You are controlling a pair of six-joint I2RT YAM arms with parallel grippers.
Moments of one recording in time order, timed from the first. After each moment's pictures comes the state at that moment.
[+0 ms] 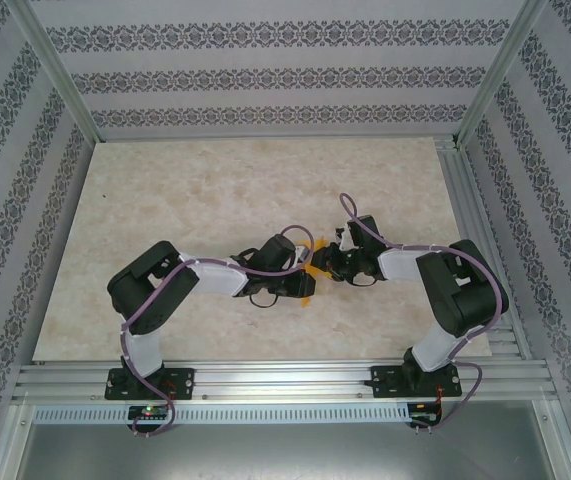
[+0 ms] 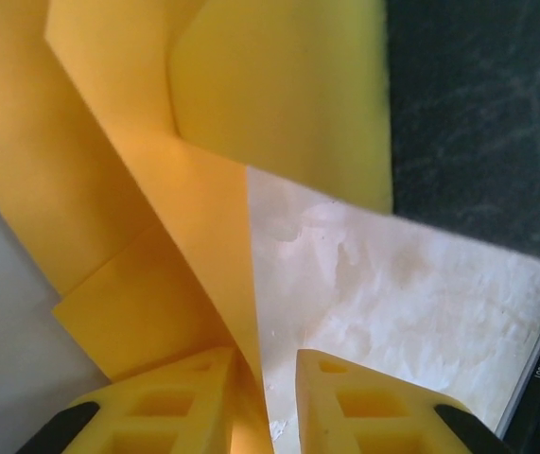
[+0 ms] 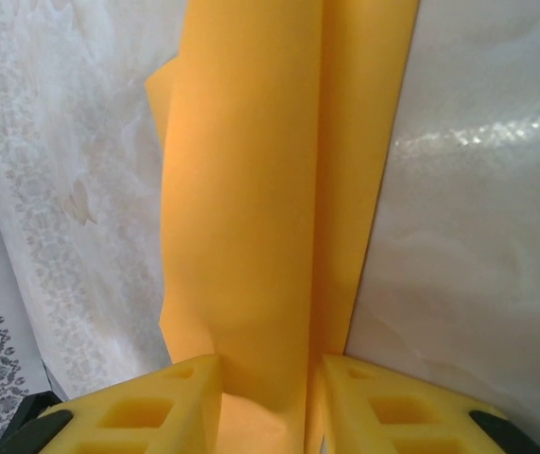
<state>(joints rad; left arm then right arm) -0.84 1.86 0.90 0.13 0.41 -0.74 0.37 1.68 0.65 0.07 -0.60 0.79</state>
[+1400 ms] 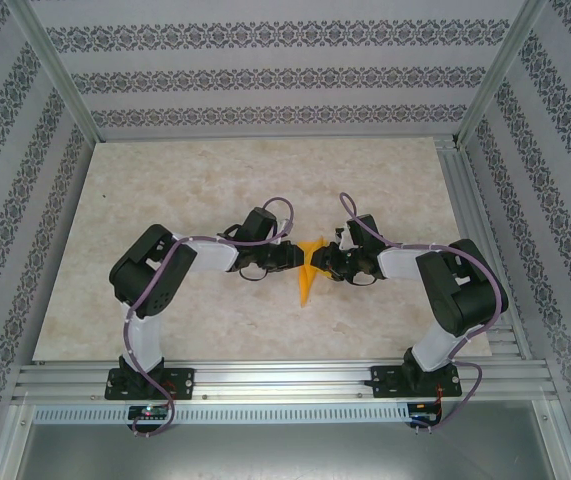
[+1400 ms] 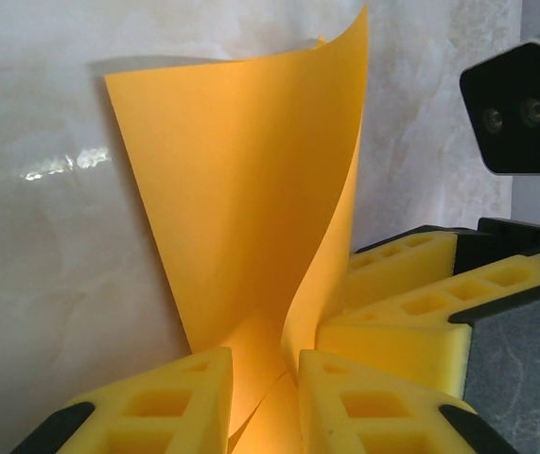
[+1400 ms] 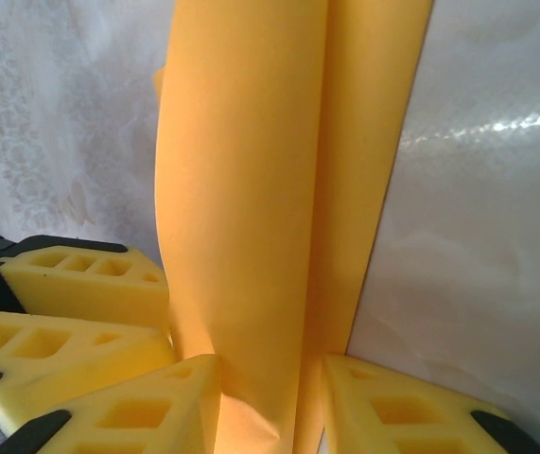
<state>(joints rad) -0.64 1.95 1.01 0.14 0.58 -0.80 0.37 1.68 0.67 0.05 -0.60 0.79</state>
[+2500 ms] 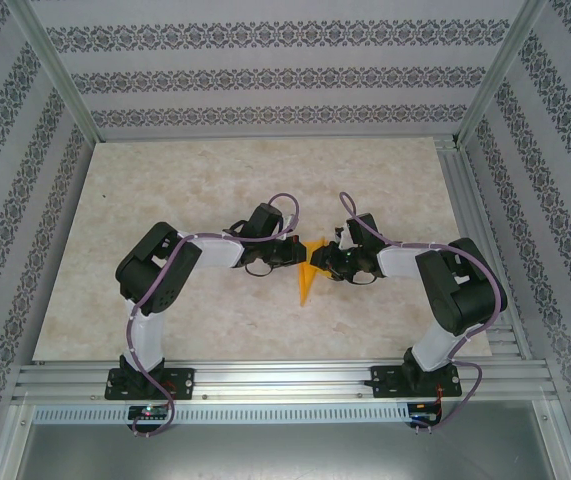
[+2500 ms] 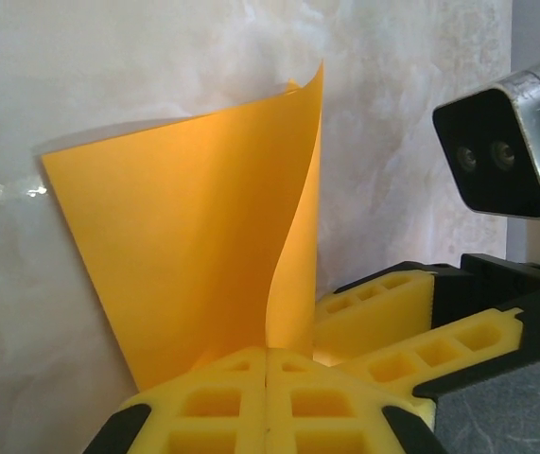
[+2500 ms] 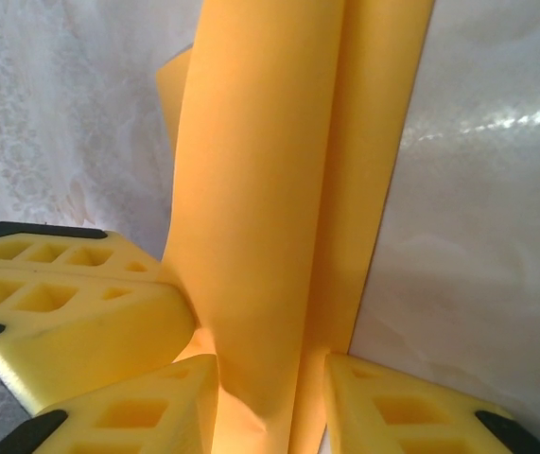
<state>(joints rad) -0.66 1.99 1.08 0.11 0.56 -0.79 0.37 1.69 0.68 0.03 -0.61 0.80</state>
